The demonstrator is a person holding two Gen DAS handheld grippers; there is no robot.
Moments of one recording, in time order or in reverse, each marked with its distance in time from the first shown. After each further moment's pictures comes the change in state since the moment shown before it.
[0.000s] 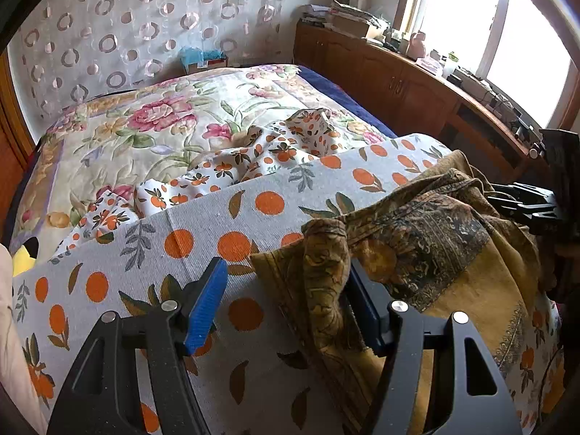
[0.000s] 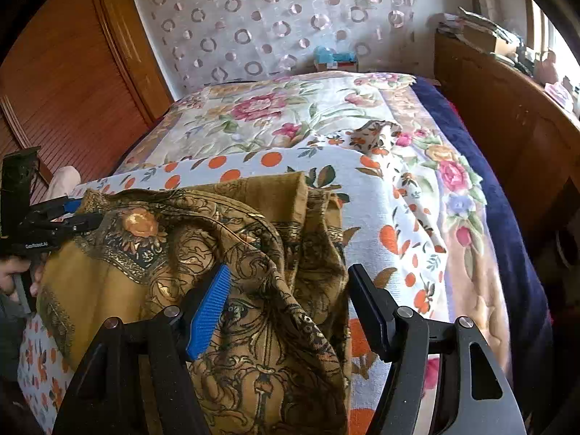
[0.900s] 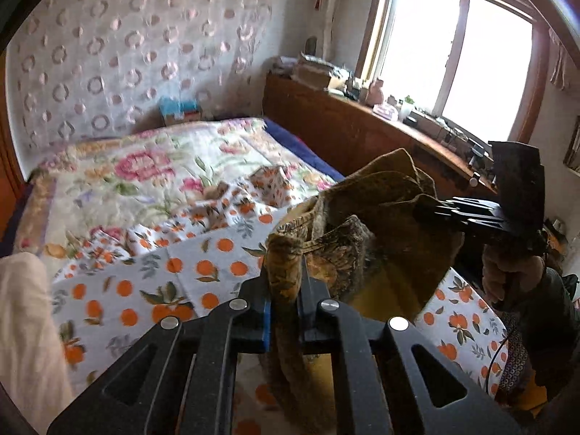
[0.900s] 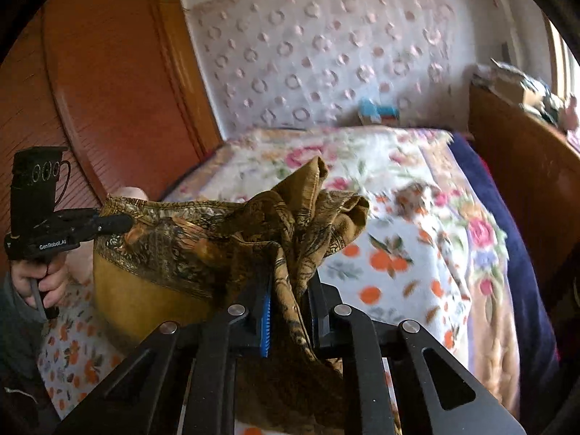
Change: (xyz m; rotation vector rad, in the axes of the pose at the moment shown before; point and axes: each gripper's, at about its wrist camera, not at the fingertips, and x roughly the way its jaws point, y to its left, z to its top) left arm -0.129 -0.025 -0.010 0.027 -0.218 -0.115; right arm -0.061 0.052 -0.001 -0.135 -0.221 0.117
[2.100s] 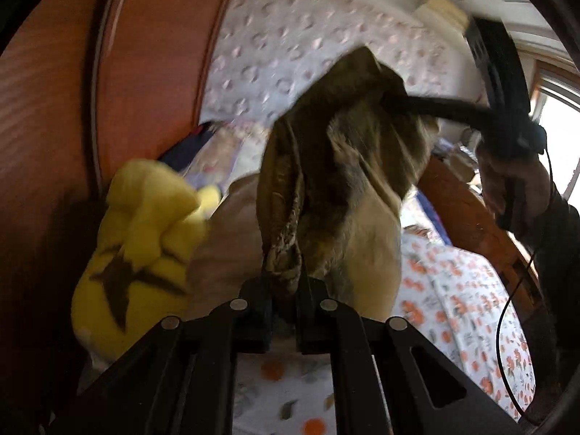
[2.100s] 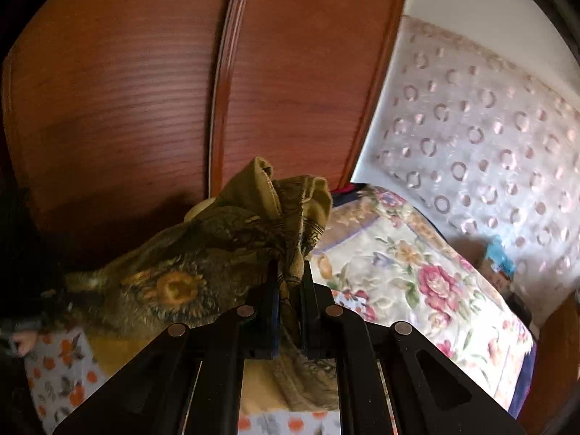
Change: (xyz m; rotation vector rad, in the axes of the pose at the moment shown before) left arm -0.167 0.186 -0.165 -0.494 -0.179 0.451; right arm 0.230 0.287 0.143 -0.683 0.034 0.280
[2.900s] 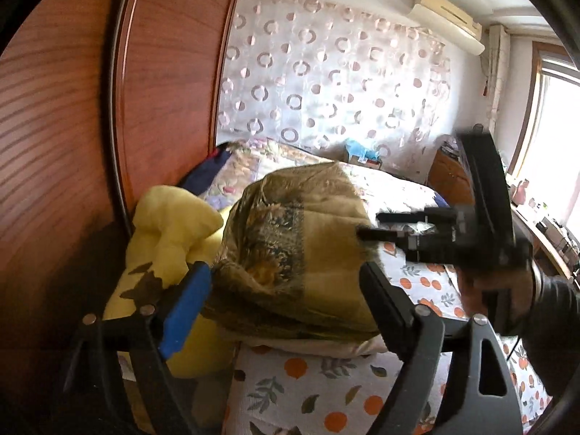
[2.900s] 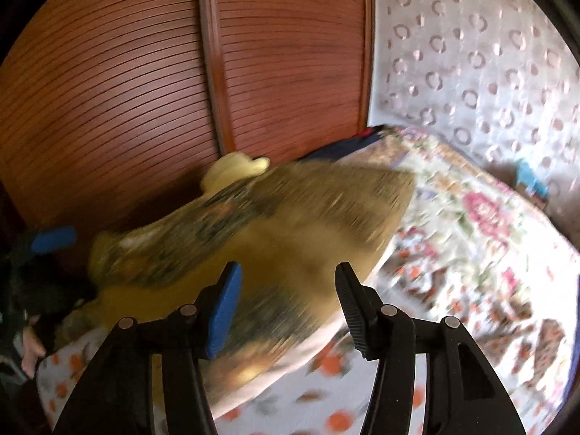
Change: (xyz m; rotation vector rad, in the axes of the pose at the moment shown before) left arm -0.030 -0.016 0.000 0.096 -0.105 0.085; right arm 0.062 0.025 -0.104 0.246 0.062 0.111
